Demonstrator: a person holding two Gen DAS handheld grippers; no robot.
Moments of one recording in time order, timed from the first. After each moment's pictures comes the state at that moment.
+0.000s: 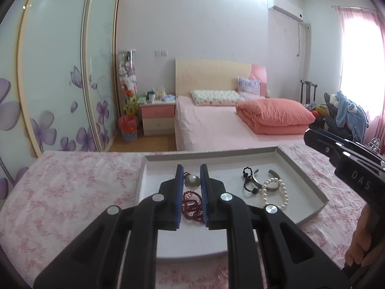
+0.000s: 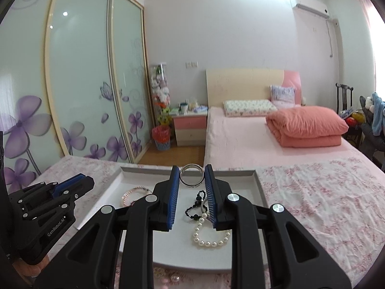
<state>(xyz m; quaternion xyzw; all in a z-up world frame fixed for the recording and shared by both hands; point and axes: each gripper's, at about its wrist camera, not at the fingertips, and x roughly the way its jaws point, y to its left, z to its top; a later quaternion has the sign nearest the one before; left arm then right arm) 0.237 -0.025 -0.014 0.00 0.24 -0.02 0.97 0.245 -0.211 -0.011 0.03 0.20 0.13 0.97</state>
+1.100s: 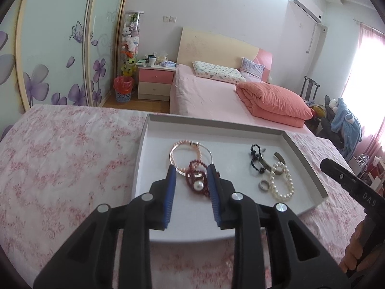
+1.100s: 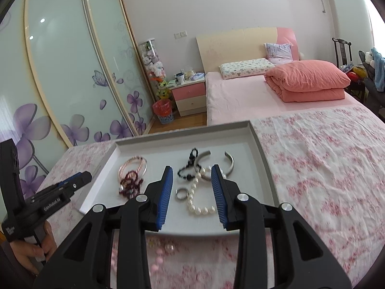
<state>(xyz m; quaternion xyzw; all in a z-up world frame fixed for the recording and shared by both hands) 0.248 0.018 -0.044 -0.09 0.32 -0.04 0.94 0.240 -0.242 -0.040 0.10 0.30 0.14 0.94</state>
